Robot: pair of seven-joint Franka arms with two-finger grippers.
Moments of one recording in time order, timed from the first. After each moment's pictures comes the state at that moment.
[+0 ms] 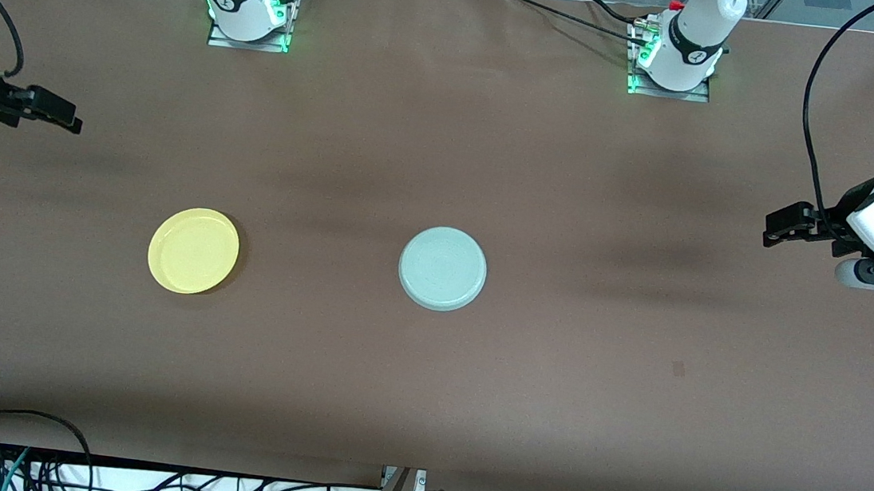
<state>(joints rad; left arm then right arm) -0.07 0.20 0.03 -1.41 -0.01 1.56 -0.01 0.00 0.09 -0.09 -1.69 0.02 1.64 -0.07</state>
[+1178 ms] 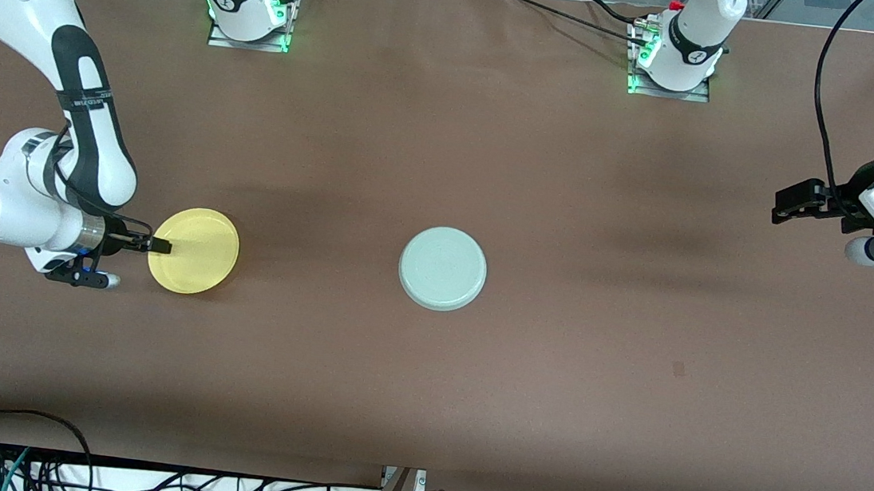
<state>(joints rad) -0.07 0.17 0.03 -1.43 -0.01 1.48 -0.01 -0.03 0.63 -0.10 -1.76 0.18 2.19 -0.18</state>
